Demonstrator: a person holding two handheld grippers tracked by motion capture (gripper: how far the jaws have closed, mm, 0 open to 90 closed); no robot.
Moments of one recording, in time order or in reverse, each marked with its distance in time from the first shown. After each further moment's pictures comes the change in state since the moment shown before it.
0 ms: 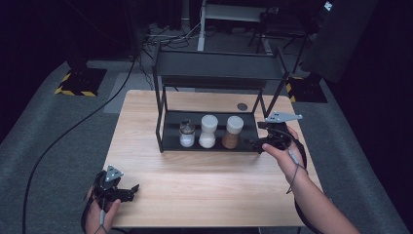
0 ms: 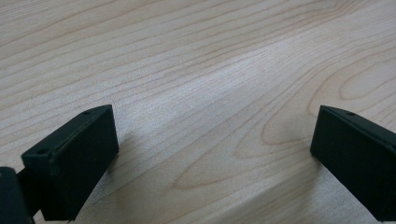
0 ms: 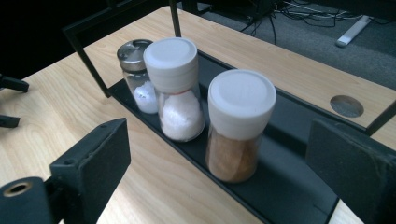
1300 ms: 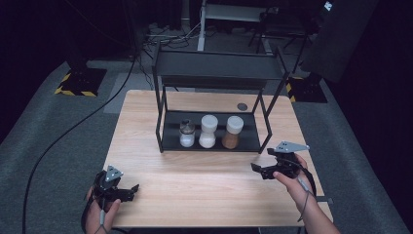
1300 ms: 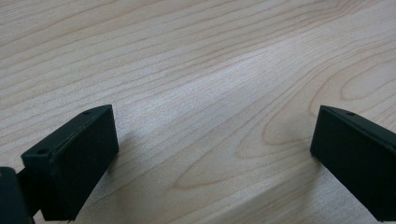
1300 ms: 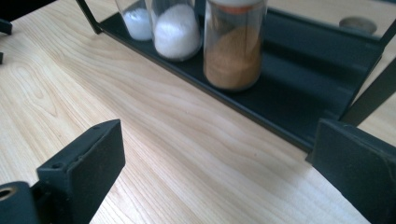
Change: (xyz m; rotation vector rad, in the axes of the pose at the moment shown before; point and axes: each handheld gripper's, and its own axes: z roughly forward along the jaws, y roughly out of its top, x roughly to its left) left arm 0.000 0.000 0.000 0.000 0.003 -0.004; right arm -0.003 -0.088 -0.008 0.063 -0.004 0.035
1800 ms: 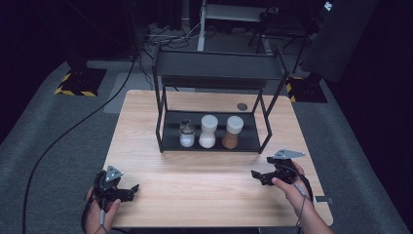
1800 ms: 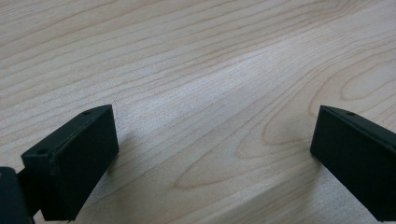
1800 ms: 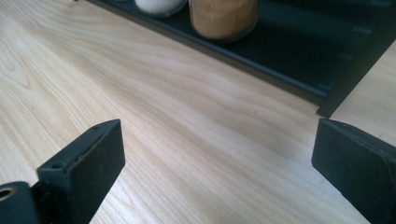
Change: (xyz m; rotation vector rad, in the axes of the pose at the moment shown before) left arm 0.000 0.000 0.000 0.000 0.001 0.000; right arm -0.010 -0.029 0.019 0.060 0.005 0.061
